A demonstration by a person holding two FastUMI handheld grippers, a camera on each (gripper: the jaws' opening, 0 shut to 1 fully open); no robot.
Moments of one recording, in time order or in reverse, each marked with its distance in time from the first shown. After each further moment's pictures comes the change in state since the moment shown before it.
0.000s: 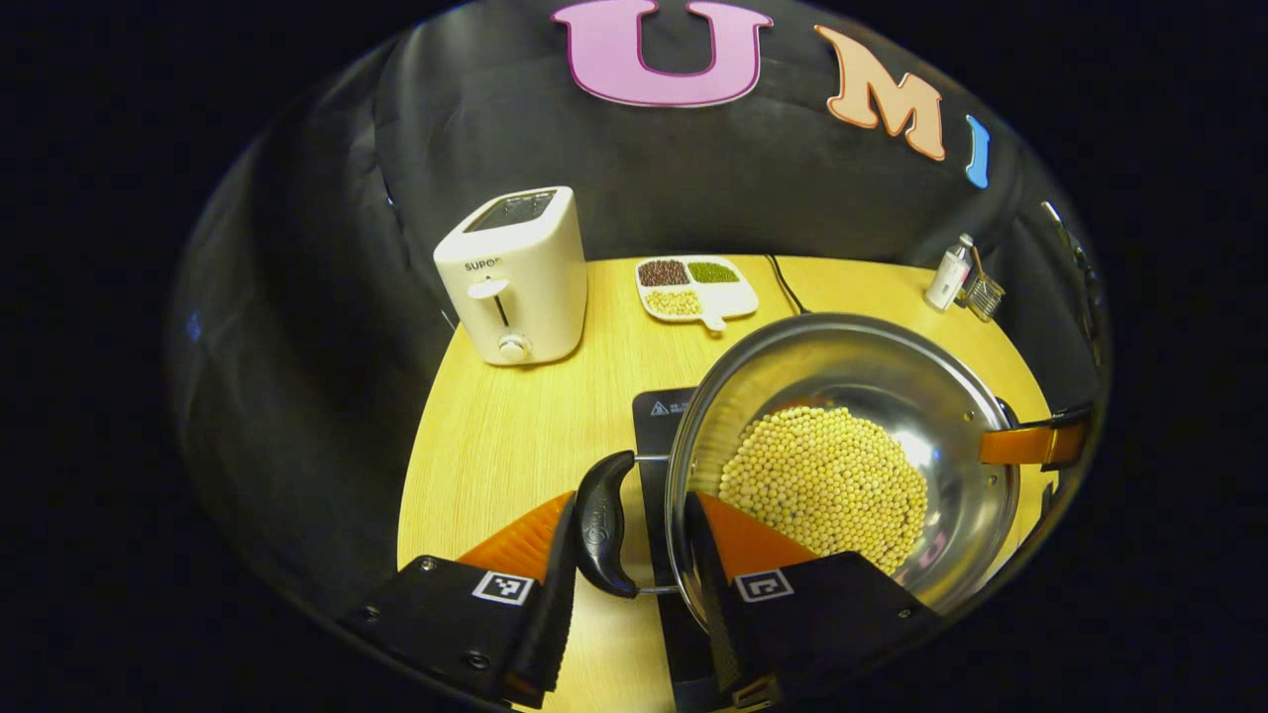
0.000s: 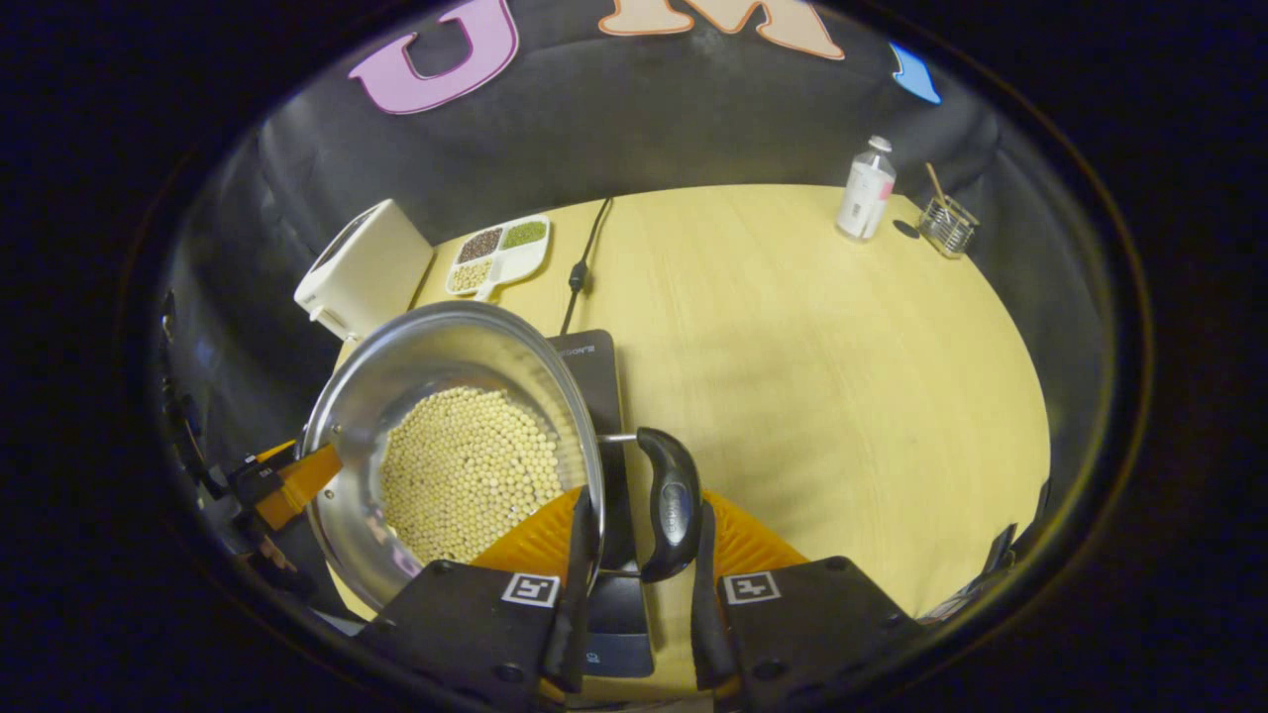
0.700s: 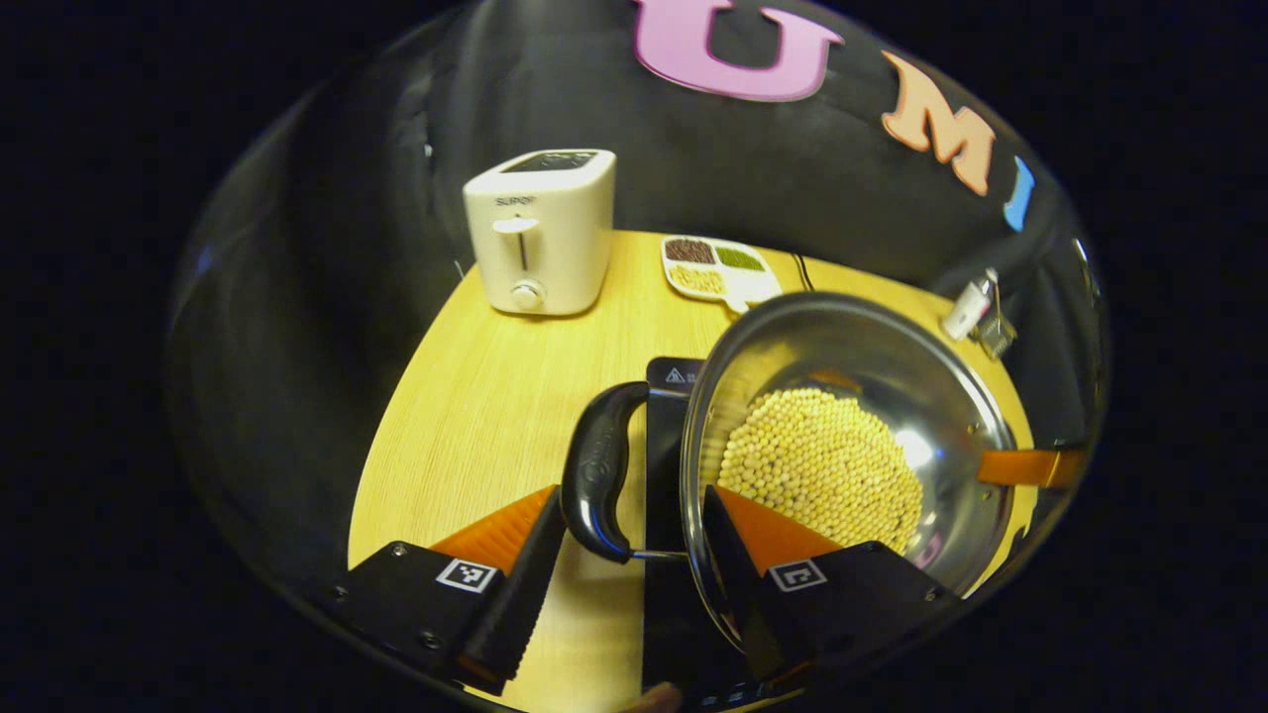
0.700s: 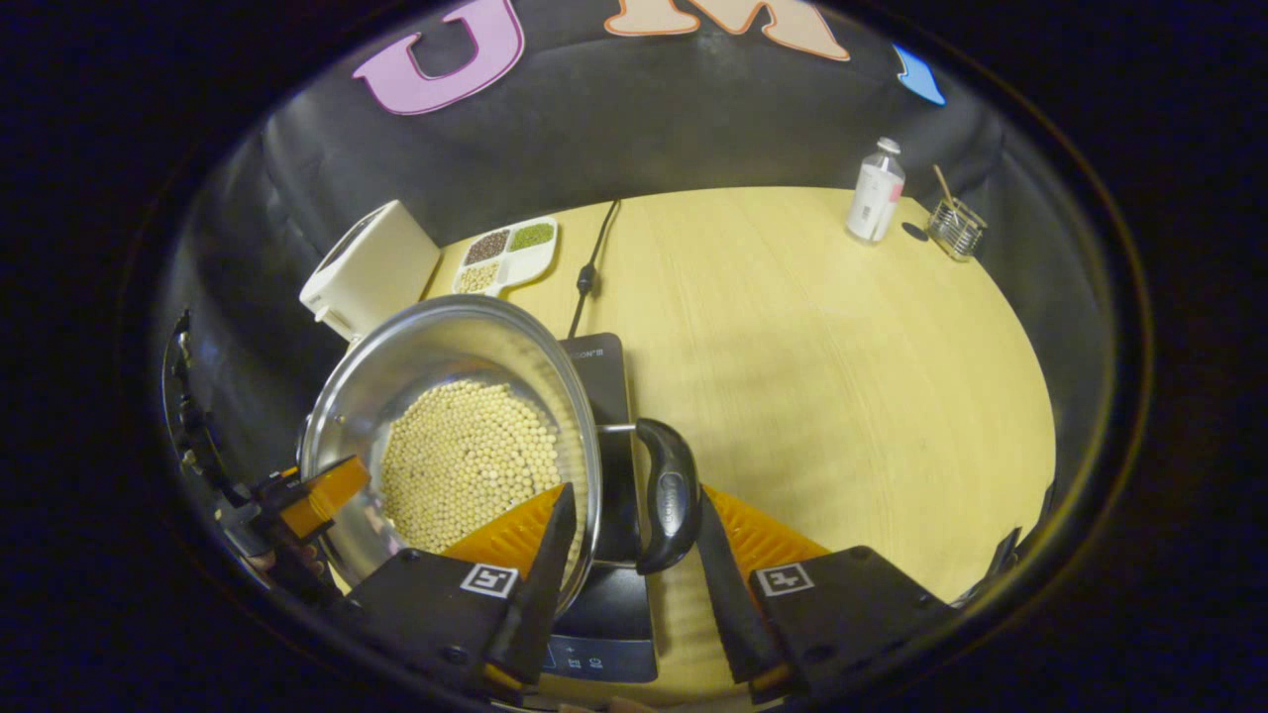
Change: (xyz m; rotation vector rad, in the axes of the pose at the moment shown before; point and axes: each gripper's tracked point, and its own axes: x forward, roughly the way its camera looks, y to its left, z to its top) left arm -0.007 -0.007 -0.025 -0.198 0.025 0.017; right arm -0.003 0.004 0.005 -0.023 -0.031 0.041
